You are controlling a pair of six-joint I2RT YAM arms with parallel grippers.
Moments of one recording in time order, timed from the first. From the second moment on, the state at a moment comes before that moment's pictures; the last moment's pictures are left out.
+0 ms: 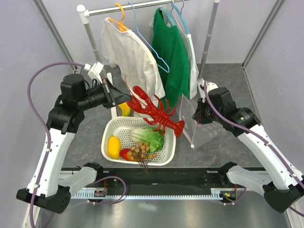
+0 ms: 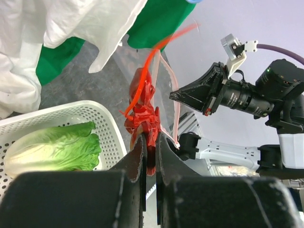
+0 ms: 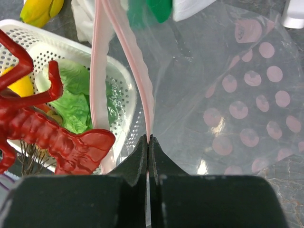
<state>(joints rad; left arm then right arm) -0.25 1.00 1.37 -0.68 0.63 -0.67 0.53 1.03 1.19 -0.90 -0.03 0.37</state>
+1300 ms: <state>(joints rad) -0.90 1.38 1.80 -0.66 -0.06 -0.51 0.45 1.00 1.20 -0.91 0.00 0.55</state>
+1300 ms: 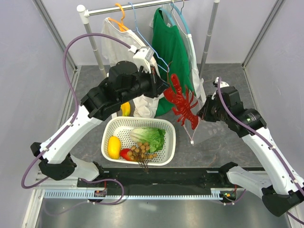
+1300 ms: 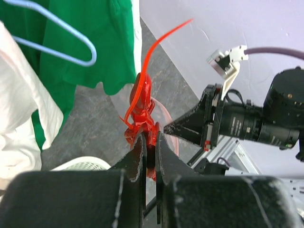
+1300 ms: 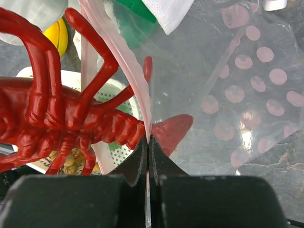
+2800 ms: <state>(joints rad) -0.95 1.59 1.76 -0.62 0.27 -0.66 0.37 0.81 1.12 -0.76 -0.21 0.49</state>
